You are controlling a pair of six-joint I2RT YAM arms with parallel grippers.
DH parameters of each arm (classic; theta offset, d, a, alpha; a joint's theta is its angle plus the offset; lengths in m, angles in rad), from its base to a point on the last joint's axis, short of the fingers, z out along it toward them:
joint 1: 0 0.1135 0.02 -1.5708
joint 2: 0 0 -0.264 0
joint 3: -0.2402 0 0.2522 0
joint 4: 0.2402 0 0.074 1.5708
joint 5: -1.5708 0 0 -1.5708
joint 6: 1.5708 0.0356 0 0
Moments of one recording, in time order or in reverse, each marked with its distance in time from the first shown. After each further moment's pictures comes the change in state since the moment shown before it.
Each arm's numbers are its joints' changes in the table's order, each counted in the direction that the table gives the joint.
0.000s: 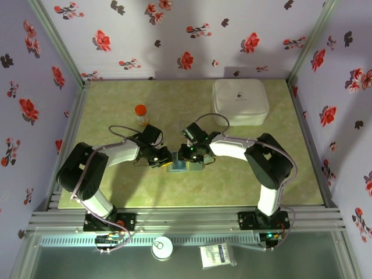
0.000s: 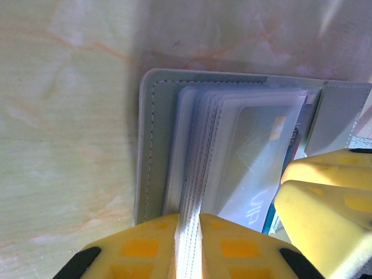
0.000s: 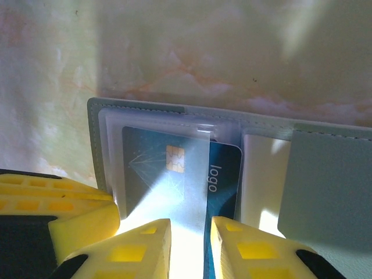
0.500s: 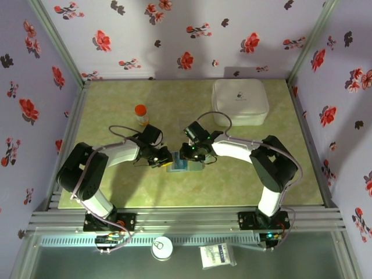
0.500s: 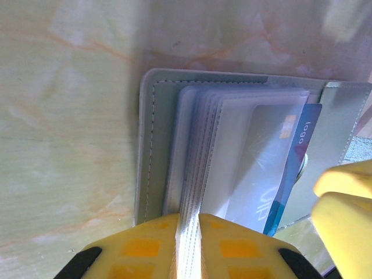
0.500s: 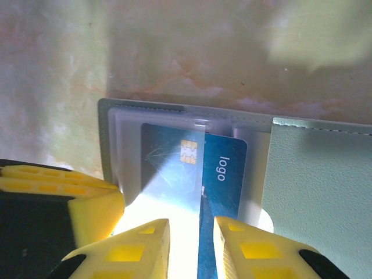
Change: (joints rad) left arm 0.000 -0.002 -0.001 0.004 0.001 0.000; right arm 0.000 -0.063 0.002 0.040 -0.039 -0.016
